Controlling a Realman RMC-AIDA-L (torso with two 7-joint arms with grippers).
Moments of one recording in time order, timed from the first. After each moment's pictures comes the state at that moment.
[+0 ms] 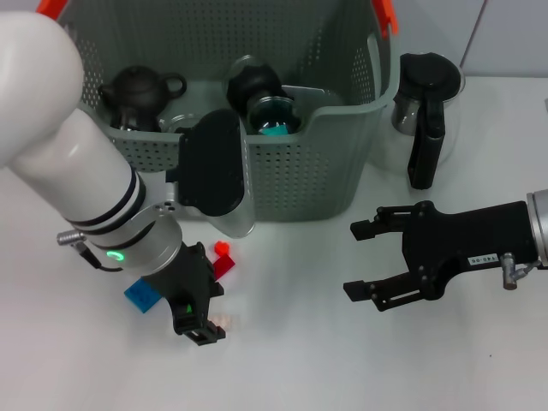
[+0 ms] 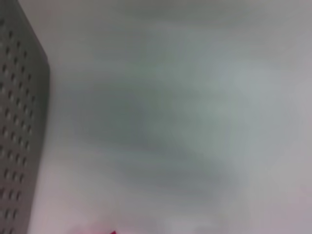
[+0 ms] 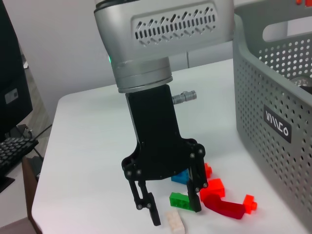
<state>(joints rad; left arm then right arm) -0.59 -2.18 1.50 1.27 2.66 1.58 -2.00 0.54 2.09 -1.05 -0.91 -2.02 -1.59 1.52</state>
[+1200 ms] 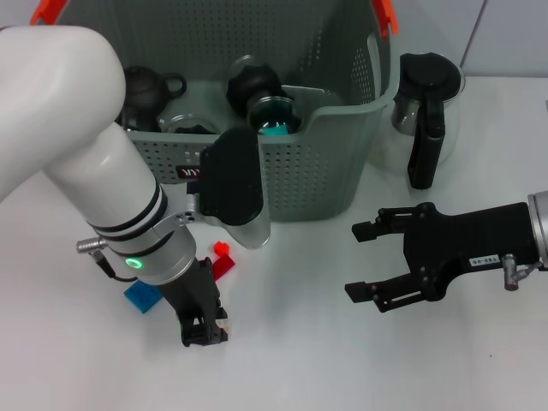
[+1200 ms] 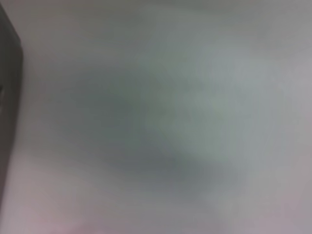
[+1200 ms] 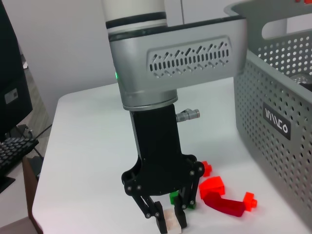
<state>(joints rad) -0.67 -2.17 1.53 1.10 2.65 1.53 -2.02 0.54 2.09 -1.05 -0.90 -2.02 -1.59 1.52</state>
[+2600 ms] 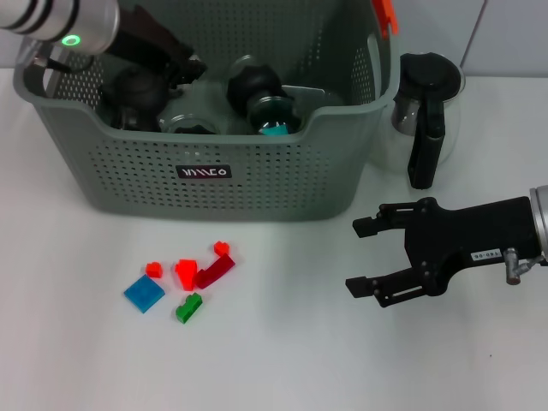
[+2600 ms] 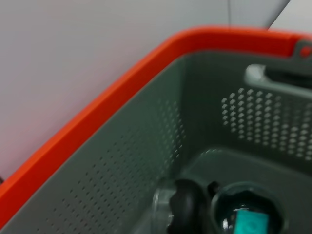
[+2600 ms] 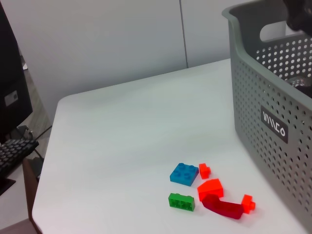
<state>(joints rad) -0.85 -2.06 0.96 1.06 2.61 1.20 -2.03 0.55 2.08 -1.04 -0.91 -2.02 -1.60 1.54</state>
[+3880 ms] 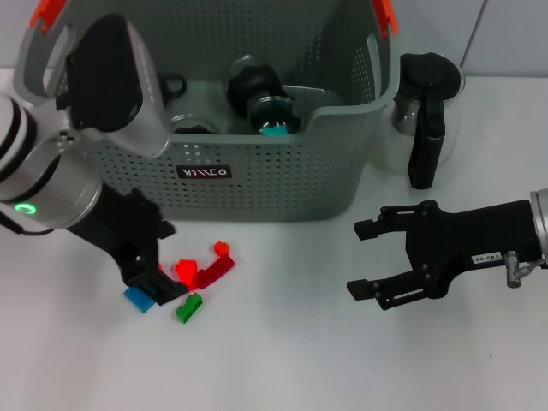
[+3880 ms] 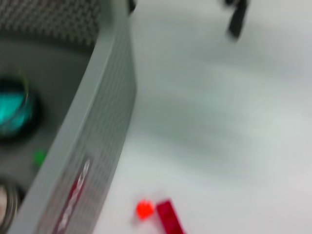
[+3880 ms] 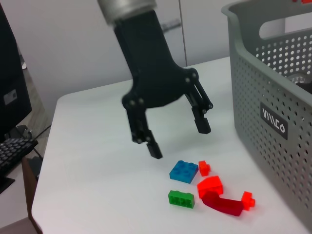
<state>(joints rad) -0.53 -2.18 1.21 1.54 2.67 1.78 -2.01 0.55 2.08 -1.05 -0.90 -2.03 -1.59 1.53</state>
